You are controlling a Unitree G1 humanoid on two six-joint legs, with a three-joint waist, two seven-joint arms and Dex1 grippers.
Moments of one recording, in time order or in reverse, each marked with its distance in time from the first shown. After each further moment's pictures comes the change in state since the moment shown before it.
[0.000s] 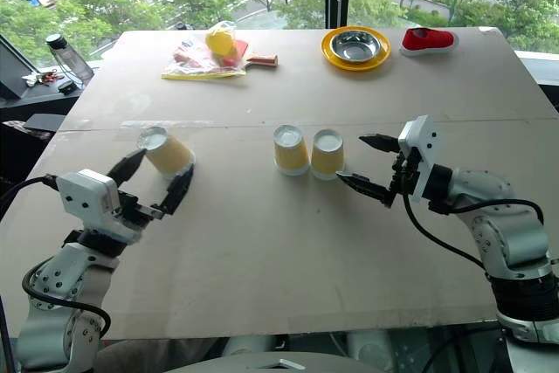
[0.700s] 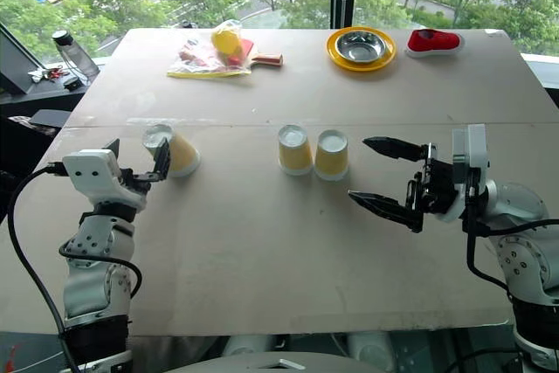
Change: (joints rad) left arm -0.252 -0.053 -0.031 0.347 0.105 -0.059 0.148; right arm 0.154 0.004 -0.099 -0.012 0.133 -0.196 0.211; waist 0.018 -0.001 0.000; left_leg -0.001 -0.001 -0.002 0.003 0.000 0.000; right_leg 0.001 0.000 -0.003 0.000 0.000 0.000
